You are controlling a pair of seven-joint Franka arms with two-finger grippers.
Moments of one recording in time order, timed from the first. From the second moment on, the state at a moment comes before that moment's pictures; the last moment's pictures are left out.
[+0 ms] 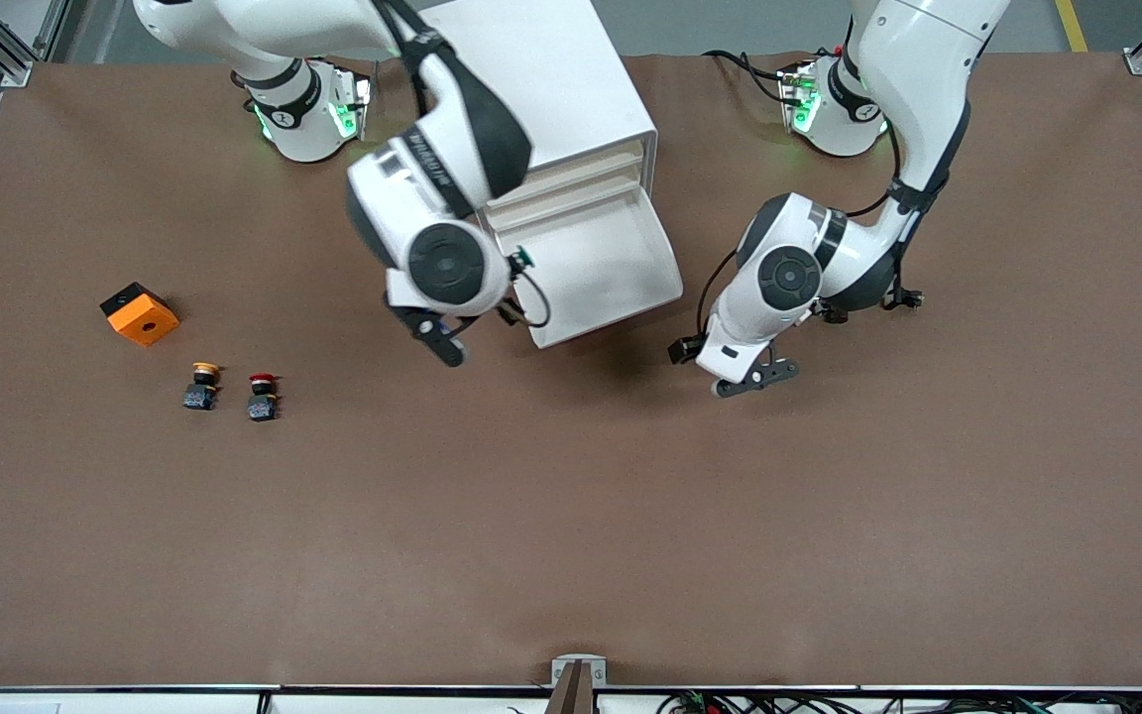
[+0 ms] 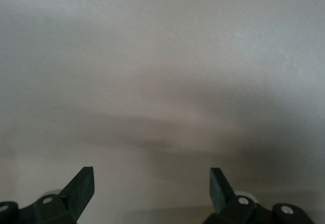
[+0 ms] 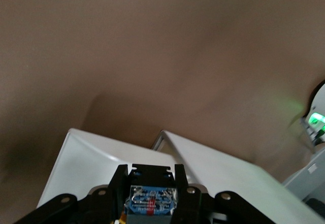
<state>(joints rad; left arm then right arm) -0.32 0.45 -0.23 -2.01 -0.05 2.39 -0.79 0.65 0.53 -0.12 -1.31 0.25 1.45 1.22</state>
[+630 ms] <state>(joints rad) -0.48 0.54 -0.27 -1.91 -0.08 2.38 -1.02 0.31 0.51 -0.13 -1.38 0.13 1.47 0.35</state>
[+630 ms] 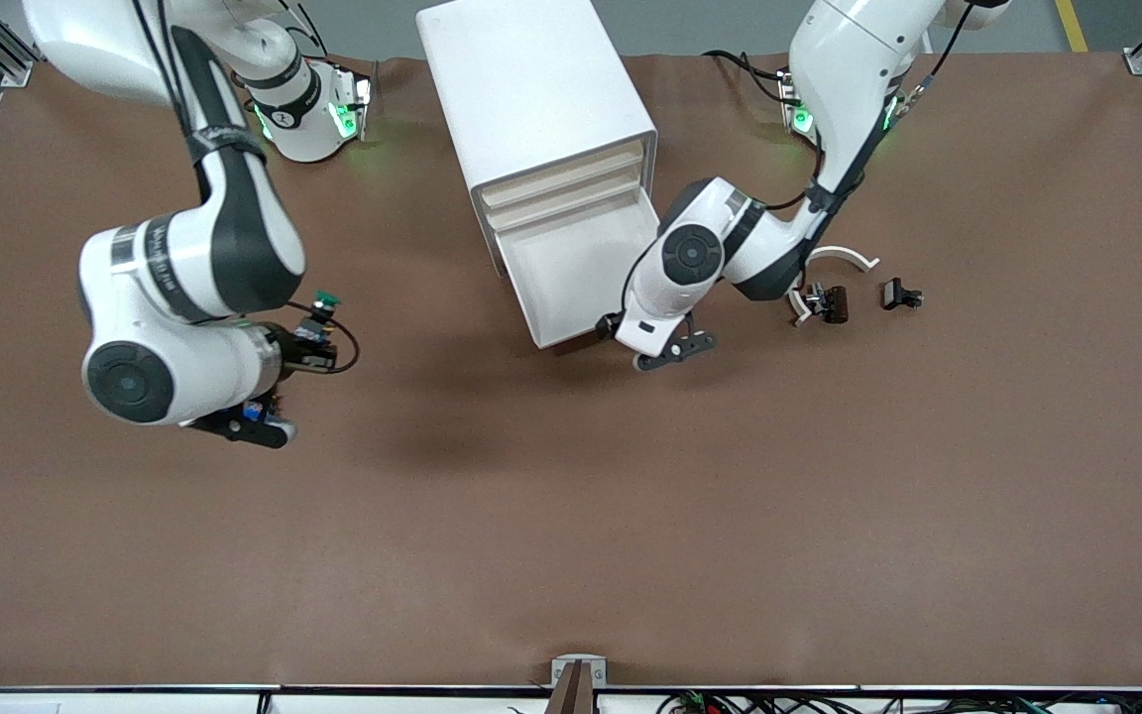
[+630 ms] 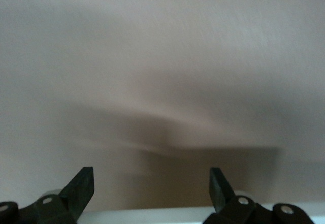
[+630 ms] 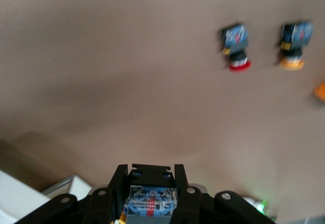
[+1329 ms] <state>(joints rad) -0.54 0.55 -0.40 -1.91 -0.15 2.25 -1.12 0.24 0.50 -0.13 -1.85 0.03 2.26 0.05</state>
